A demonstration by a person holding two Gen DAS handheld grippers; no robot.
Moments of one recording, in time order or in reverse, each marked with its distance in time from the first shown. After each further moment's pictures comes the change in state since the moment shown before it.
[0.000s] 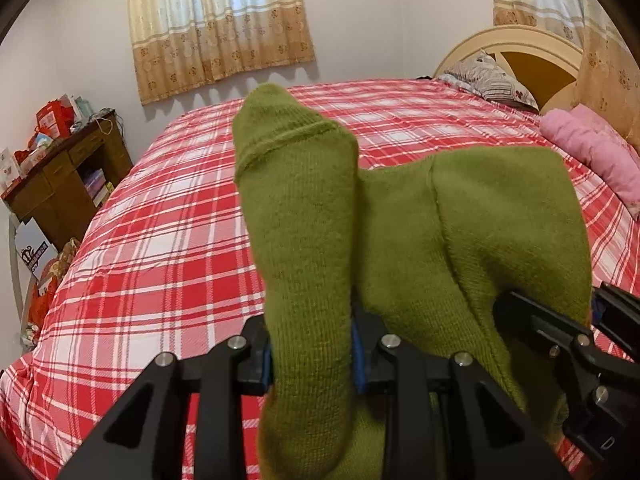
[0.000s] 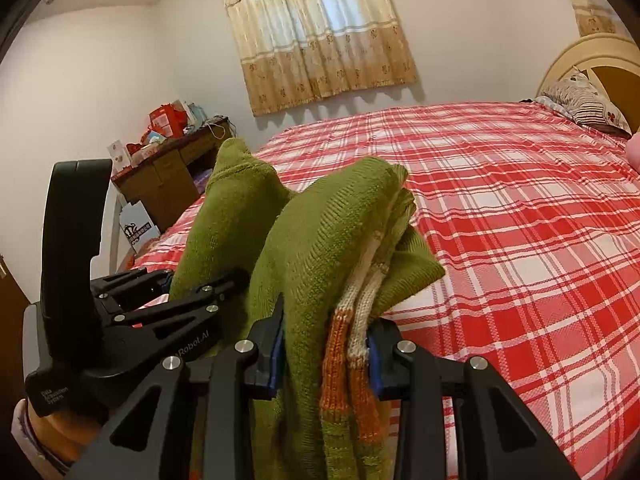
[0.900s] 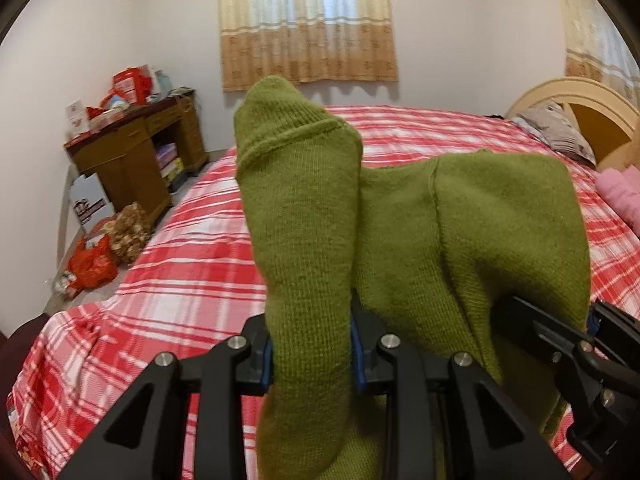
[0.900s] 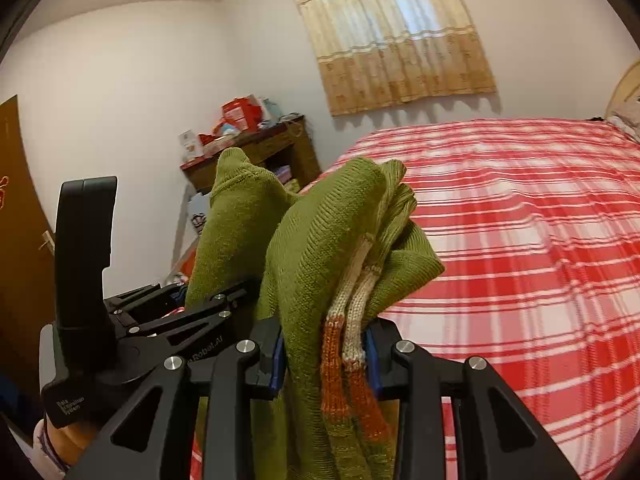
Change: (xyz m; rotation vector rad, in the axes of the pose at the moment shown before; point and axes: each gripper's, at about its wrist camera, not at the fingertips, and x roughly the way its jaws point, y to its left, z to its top) left arm -0.056 0.122 -0.033 -0.198 -0.051 0.191; right arm 0.023 0.131 0.009 -0.090 -0.006 0.257
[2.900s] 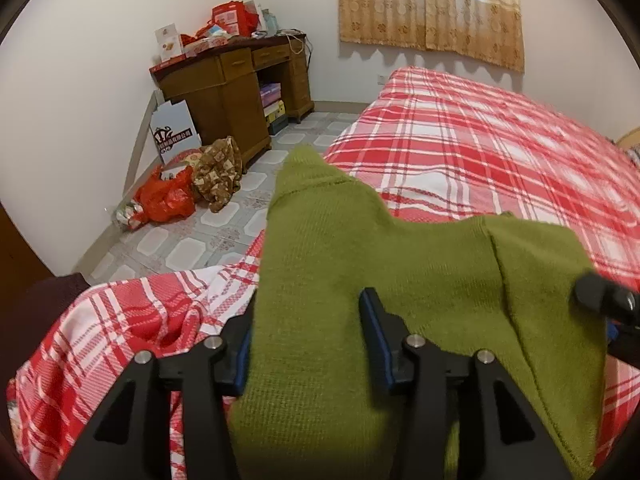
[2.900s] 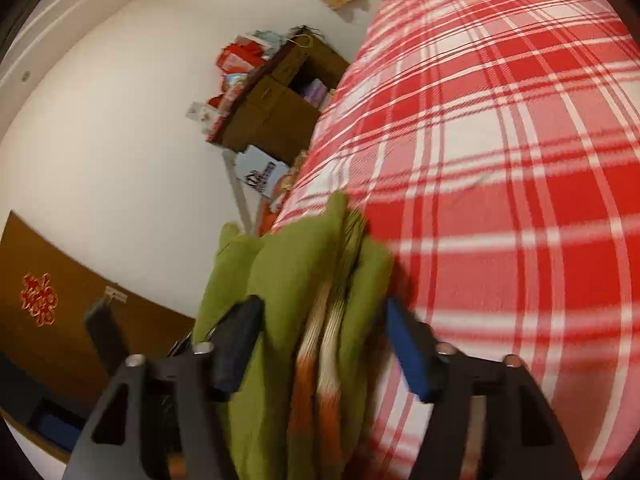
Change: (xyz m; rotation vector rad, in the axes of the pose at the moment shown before) left arm 0.119 0.189 -0.030 -0.225 0.132 0.281; right arm 0.278 0.006 0.009 0.402 0.355 0.317
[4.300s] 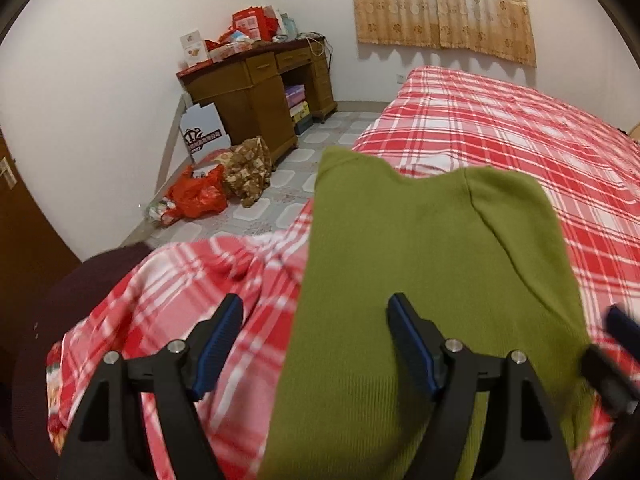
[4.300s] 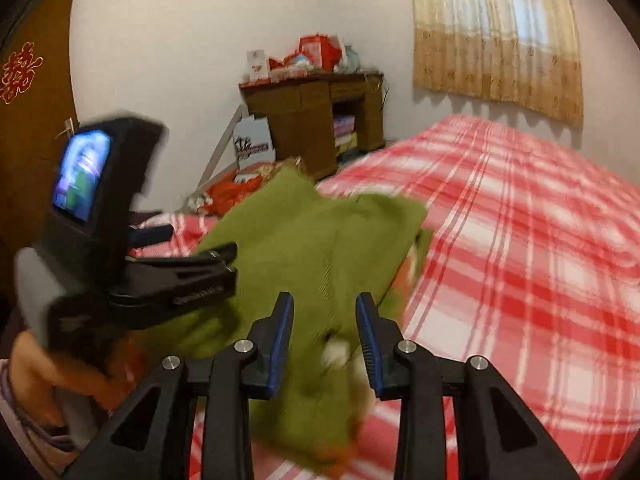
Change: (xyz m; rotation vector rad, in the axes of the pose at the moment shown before) left arm -0.067 0.009 -0.037 0.009 0.004 0.117; right arm -0.047 0.114 -0.133 -0.681 -0.105 -0.328
